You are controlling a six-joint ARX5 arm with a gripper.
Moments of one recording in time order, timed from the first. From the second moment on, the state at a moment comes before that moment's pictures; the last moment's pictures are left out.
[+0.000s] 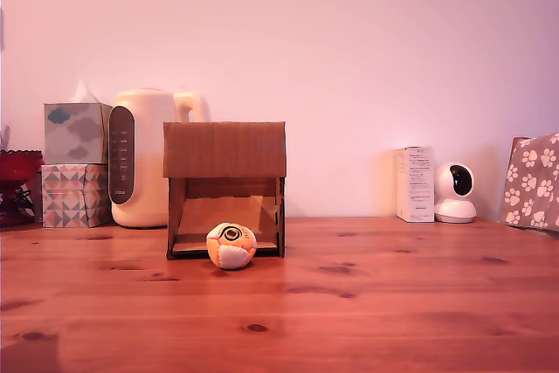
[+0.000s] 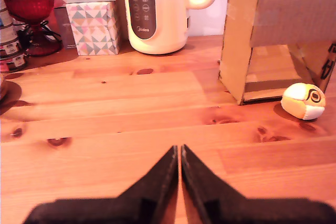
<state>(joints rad) -0.08 0.00 0.03 -0.23 0.07 -0.08</state>
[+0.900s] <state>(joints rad) -0.24 0.43 0.22 0.19 0.31 -0.24</state>
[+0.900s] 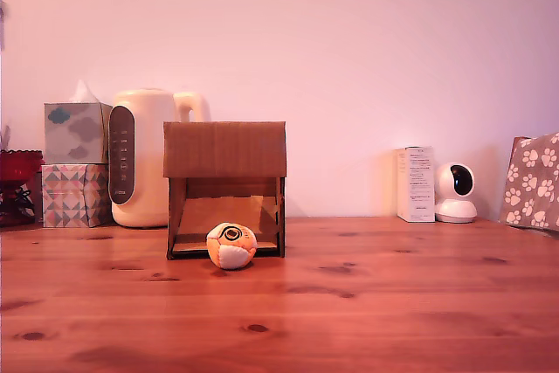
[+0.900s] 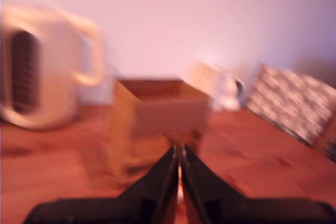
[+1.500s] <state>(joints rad) -0.57 1.15 0.23 0.67 0.17 -0.24</state>
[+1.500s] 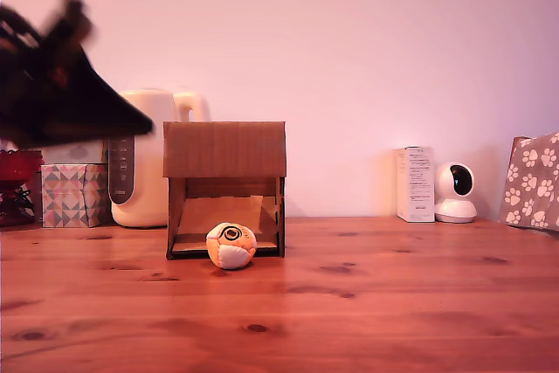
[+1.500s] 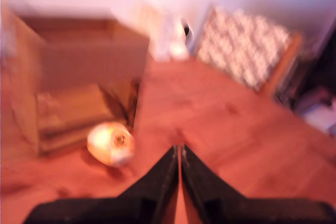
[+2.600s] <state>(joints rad) -0.57 1.80 0.69 0.69 0.01 -0.15</state>
